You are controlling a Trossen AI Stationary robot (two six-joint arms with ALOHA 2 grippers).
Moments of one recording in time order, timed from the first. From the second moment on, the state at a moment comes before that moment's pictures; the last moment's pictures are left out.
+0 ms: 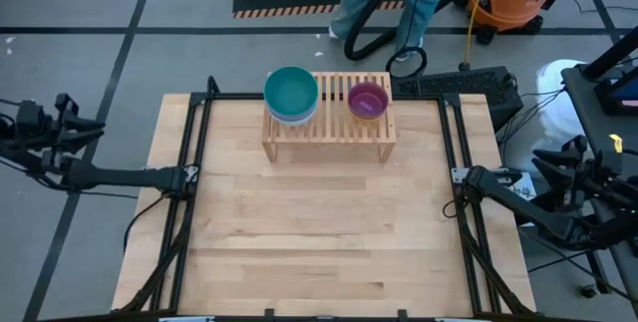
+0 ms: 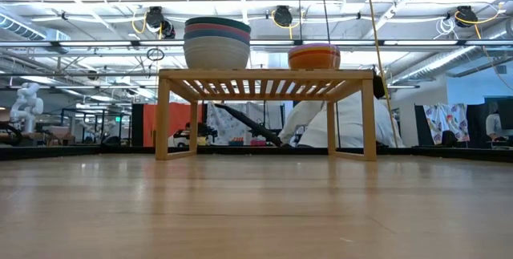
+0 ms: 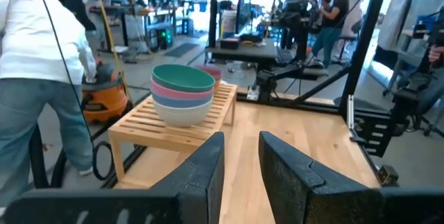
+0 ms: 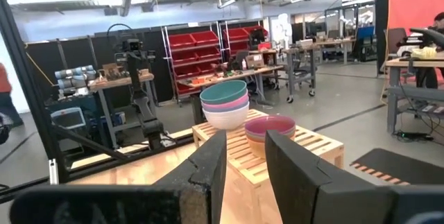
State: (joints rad) left arm 0.01 0.25 1.70 -1.55 -0.16 -0.08; right arm -0.60 0.01 1.33 -1.26 -0.15 0.17
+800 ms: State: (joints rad) left arm 0.28 0.01 1.64 -1.57 -0.02 -0.01; right arm -0.60 0.01 1.22 -1.16 -0.15 0.10
